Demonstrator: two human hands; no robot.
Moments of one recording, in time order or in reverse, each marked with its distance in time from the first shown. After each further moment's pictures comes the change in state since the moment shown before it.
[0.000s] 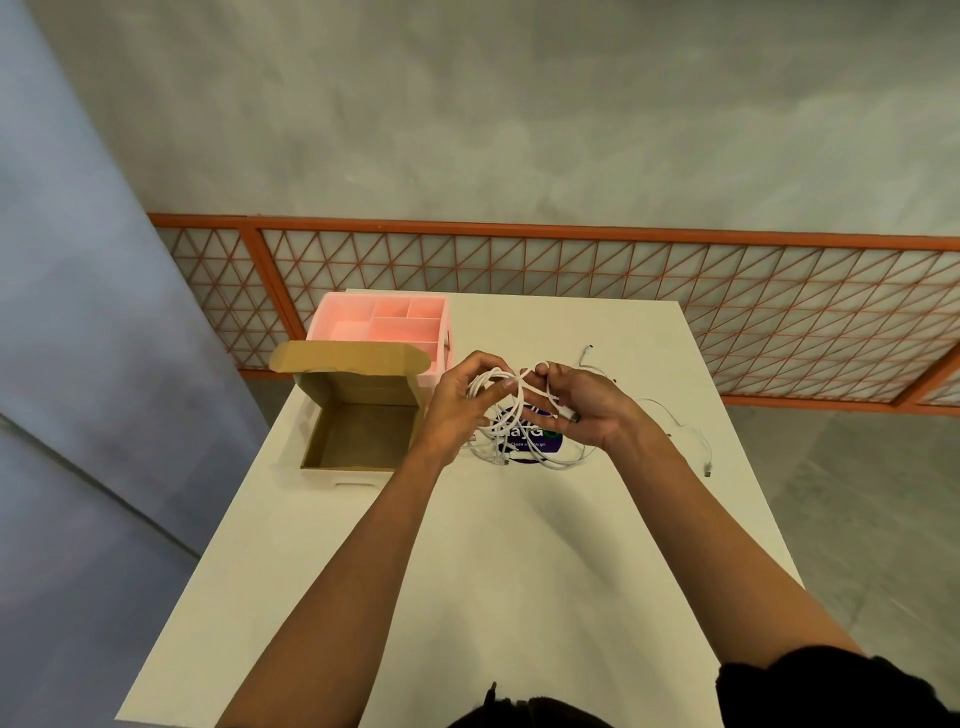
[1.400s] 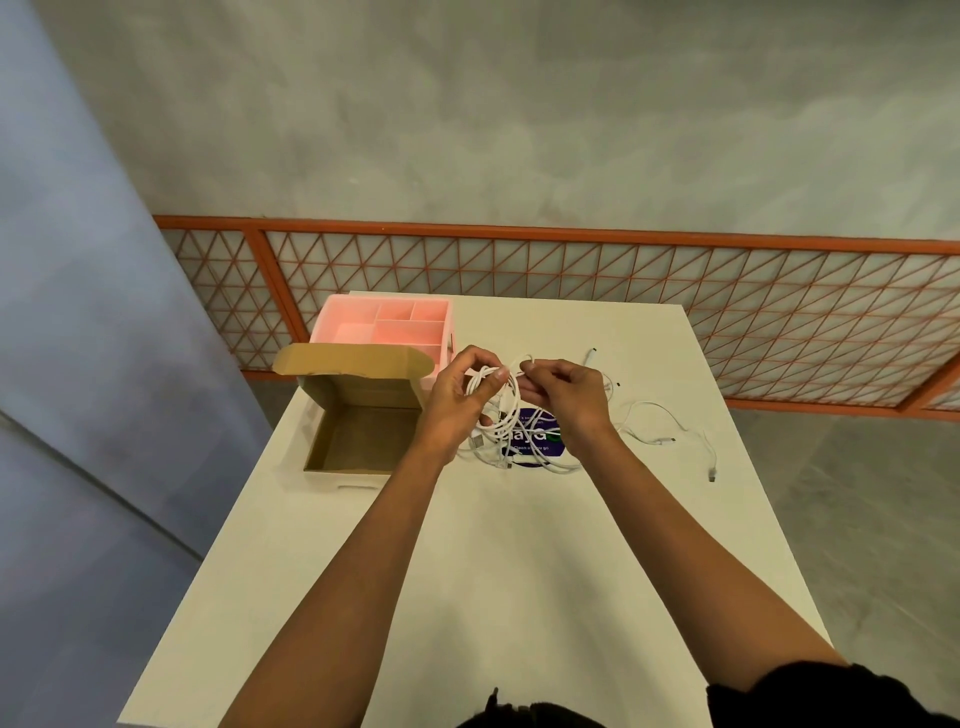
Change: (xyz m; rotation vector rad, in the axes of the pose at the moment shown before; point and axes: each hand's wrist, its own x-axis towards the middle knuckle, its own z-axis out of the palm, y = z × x) left_hand 0.007 -0.004 -0.007 0.026 0.064 0.056; right_hand 0.021 0.022 0.016 -0.142 0.257 -0.450
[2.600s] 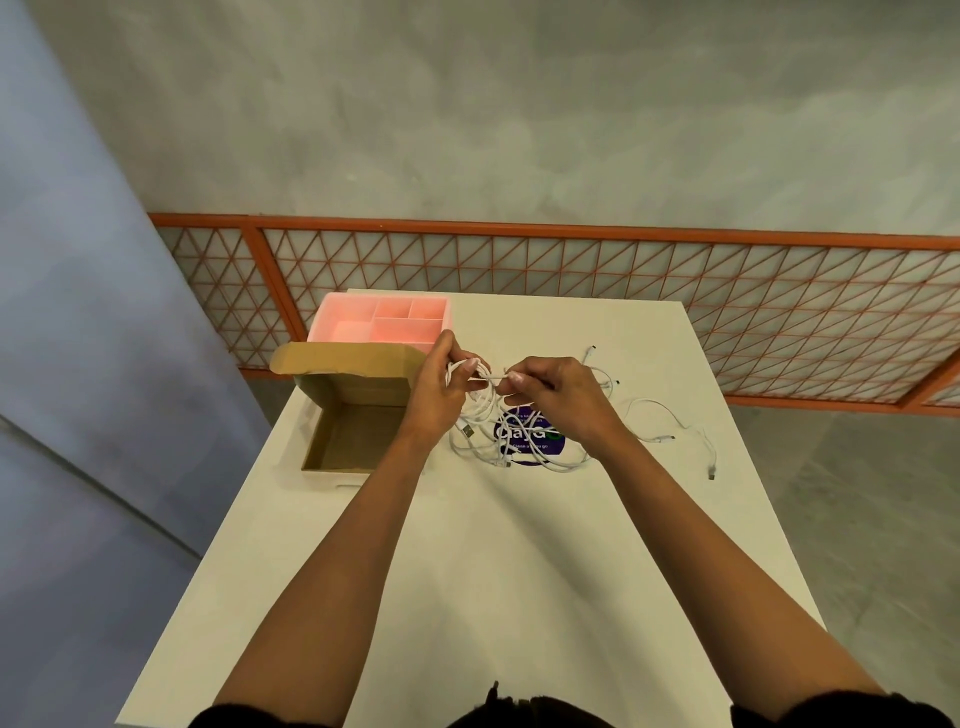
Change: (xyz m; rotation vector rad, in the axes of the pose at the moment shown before) left_hand 0.018 -0.012 -0.016 0.077 0.045 0.136; right_hand -0.014 -0.018 -0.007 -0.654 -0.300 -0.252
